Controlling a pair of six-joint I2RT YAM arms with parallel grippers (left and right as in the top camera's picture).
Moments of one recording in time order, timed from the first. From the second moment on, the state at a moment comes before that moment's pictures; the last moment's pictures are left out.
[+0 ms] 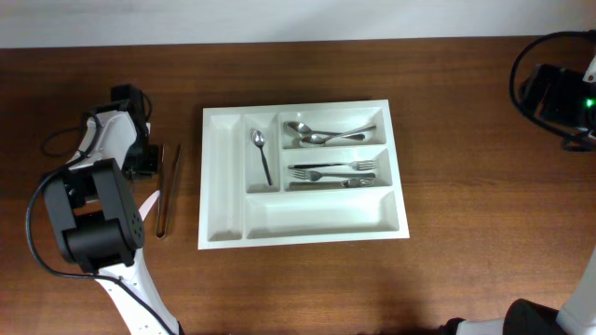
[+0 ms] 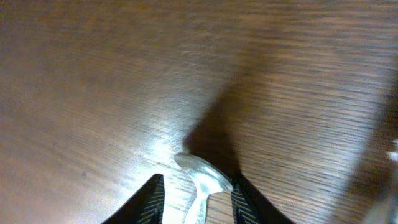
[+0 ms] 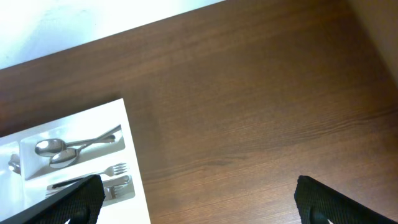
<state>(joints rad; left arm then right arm) 0.20 2.20 1.59 -0.93 -0.38 0.12 -0.34 1.58 2.12 -1.41 -0.12 0.00</state>
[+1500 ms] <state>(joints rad) 0.18 2.18 1.51 -0.76 -0.56 -0.18 -0.34 1.58 2.12 -1.41 -0.12 0.00</state>
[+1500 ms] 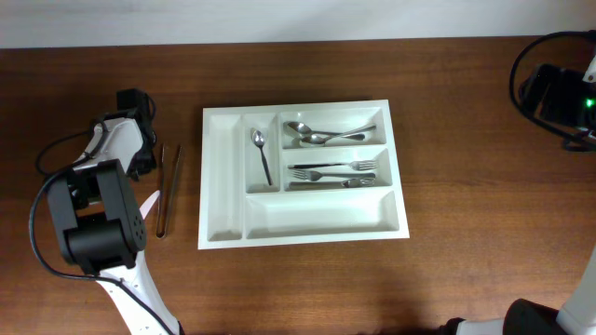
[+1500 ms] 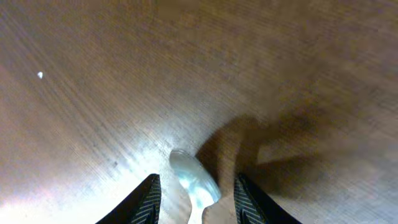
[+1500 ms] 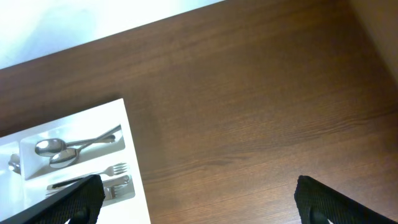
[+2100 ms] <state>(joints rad) 0.17 2.18 1.51 -0.75 -0.54 -0.26 -0.34 1.58 2.12 -1.41 -0.12 0.00</state>
